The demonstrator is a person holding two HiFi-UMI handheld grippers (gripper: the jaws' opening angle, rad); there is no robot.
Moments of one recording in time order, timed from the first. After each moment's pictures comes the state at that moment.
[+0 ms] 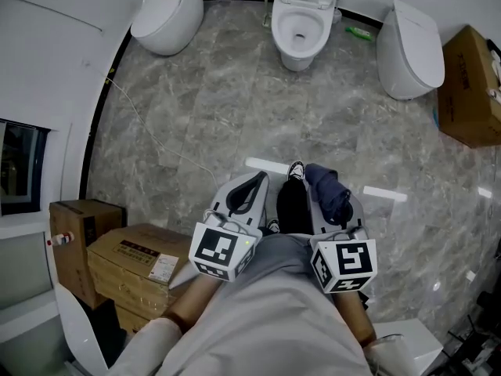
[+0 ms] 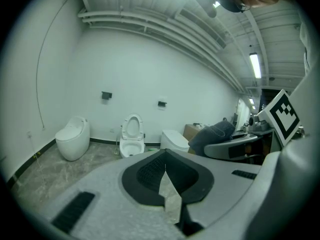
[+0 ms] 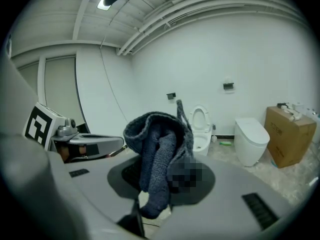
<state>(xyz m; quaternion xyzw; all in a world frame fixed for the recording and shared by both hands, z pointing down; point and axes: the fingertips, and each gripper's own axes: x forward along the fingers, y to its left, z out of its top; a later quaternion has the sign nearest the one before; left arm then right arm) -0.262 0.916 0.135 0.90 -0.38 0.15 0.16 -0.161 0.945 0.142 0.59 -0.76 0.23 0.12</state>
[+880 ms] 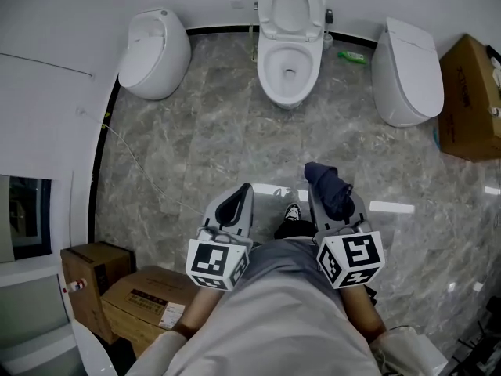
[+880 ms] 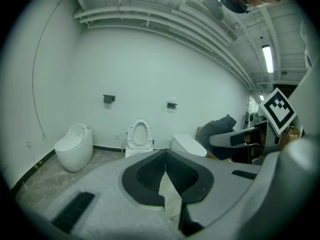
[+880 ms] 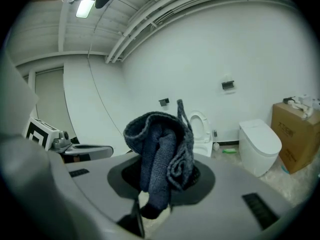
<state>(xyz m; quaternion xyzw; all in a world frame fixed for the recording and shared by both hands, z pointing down) -0.196 0.706 0.133 0.88 -0.42 0.15 0.15 -0.059 0.724 0.135 0.60 -0.76 0.25 0.07</state>
